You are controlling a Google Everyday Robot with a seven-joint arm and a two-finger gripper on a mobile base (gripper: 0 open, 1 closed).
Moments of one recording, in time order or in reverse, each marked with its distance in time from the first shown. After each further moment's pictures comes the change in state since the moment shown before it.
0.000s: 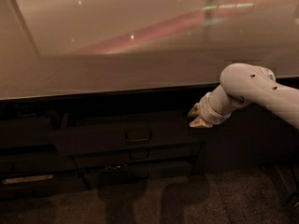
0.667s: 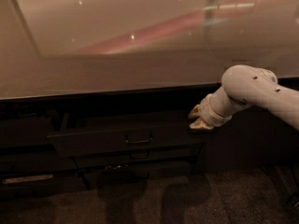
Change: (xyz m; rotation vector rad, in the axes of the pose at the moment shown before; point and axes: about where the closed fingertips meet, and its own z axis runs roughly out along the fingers) arm 0.000 0.007 -0.001 -0.002 -0.004 -0.006
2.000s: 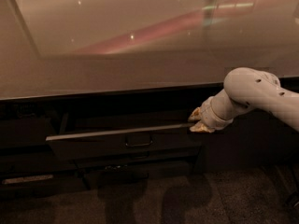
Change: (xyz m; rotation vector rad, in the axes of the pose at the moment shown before) arm -0.003 0.012 -0.004 -0.004 -0.018 -0.009
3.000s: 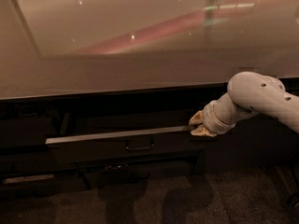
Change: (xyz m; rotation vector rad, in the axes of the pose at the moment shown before) arm -0.002 0.014 -0.001 -0.005 -0.016 -0.013
